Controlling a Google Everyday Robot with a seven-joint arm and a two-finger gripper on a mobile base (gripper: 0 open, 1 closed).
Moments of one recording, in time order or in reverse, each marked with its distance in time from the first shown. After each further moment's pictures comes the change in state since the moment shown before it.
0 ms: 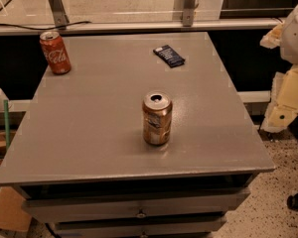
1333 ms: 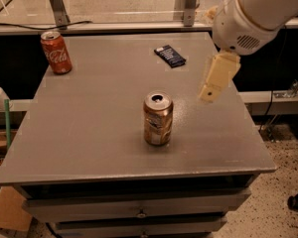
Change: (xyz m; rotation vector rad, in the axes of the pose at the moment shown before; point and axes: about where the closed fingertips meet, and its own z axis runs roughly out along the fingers) arm -0.114 -0.039 0.030 0.124 -0.232 -0.152
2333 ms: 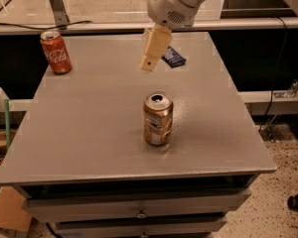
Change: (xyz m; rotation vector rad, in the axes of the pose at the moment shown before) arm -0.118 -0.063 0.062 0.002 -0.237 -0.180
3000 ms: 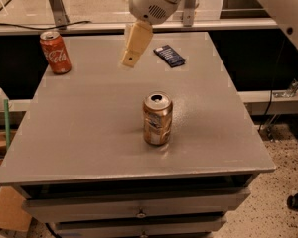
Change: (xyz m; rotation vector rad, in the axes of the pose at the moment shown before) arm -0.035 -0.005 0.028 -0.081 -0.087 0.026
